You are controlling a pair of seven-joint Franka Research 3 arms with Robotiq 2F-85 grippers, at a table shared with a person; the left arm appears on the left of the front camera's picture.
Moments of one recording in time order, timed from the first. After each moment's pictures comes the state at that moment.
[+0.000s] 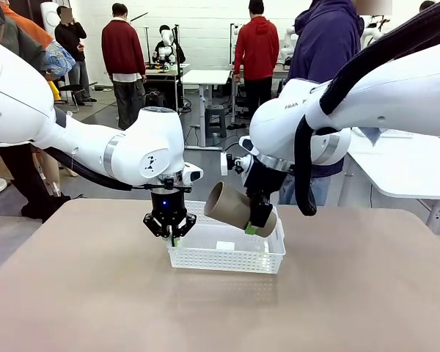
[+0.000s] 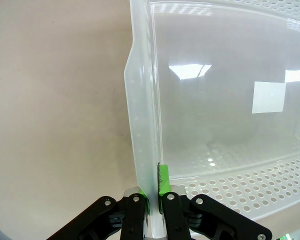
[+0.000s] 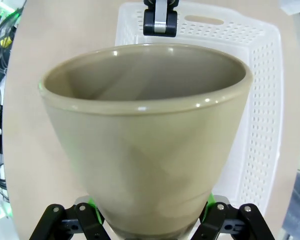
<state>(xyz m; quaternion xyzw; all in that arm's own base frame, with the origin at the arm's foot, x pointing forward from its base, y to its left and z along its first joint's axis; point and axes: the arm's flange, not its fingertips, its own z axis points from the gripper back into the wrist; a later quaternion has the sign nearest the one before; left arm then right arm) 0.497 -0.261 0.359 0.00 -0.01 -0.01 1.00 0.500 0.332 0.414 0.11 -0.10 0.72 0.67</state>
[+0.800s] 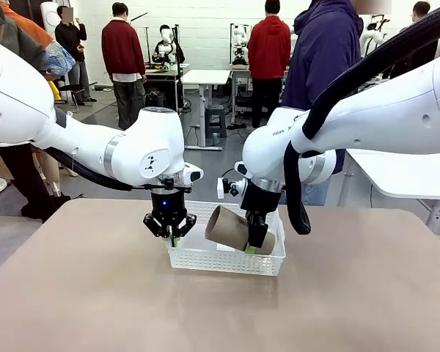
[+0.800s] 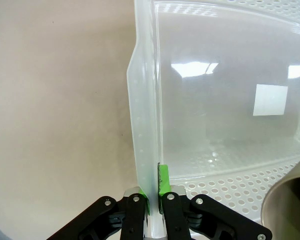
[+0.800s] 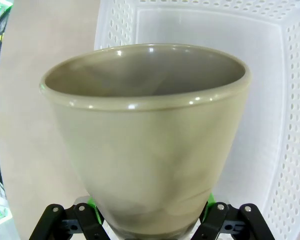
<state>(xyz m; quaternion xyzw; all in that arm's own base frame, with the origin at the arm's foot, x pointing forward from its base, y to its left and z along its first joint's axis) 0.496 -0.261 0.358 0.00 -0.01 -0.01 1.00 0.510 0.337 0.354 0.12 -0.04 0.71 0.69</state>
